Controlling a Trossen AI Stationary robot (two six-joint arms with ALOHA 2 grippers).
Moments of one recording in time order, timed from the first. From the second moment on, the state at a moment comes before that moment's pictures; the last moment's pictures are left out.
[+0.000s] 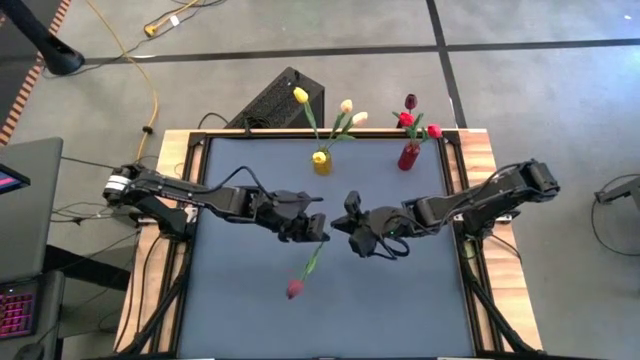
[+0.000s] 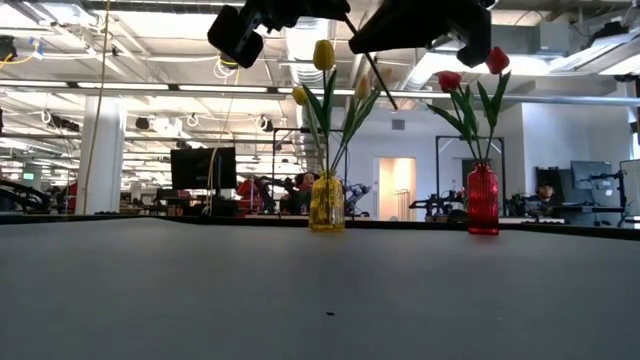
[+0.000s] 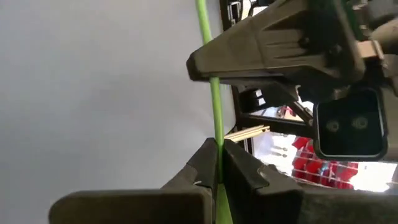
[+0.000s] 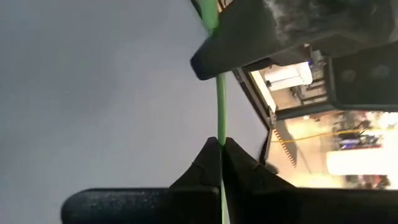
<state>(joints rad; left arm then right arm) -0.11 1.52 1.20 -0.21 0.04 -1.46 0.26 1.43 1.01 -0.08 0.37 -0.86</state>
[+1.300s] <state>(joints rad) -0.02 1.36 1.24 -0.27 -0.43 -0.56 -0.04 0.32 0.71 -0.30 0.04 -0.19</state>
